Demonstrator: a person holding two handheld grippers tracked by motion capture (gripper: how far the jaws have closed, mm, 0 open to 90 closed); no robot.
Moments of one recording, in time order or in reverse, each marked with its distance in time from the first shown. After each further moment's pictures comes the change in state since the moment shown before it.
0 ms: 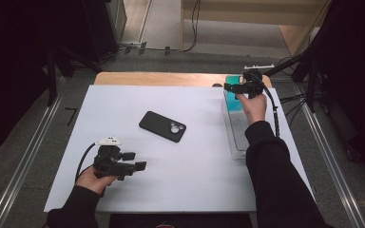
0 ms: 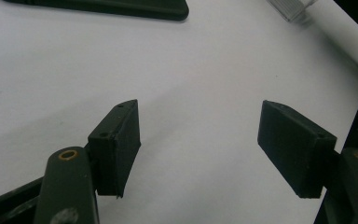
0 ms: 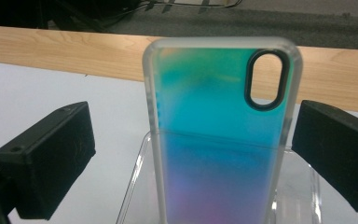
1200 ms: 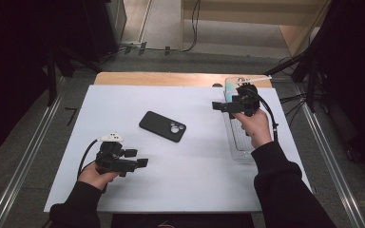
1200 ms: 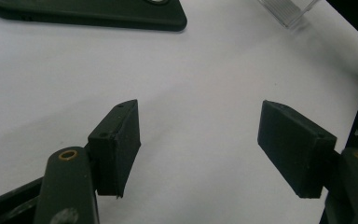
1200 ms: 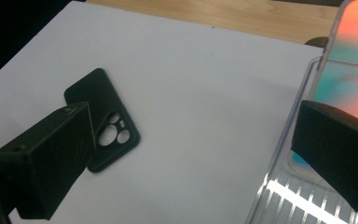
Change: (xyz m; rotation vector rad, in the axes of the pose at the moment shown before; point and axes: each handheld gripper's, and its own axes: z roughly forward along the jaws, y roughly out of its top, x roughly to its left) left arm 0.002 0.010 0.004 -0.004 -0.014 0.015; right arm 0.061 -0.040 -0.066 0.078 0.290 -0.128
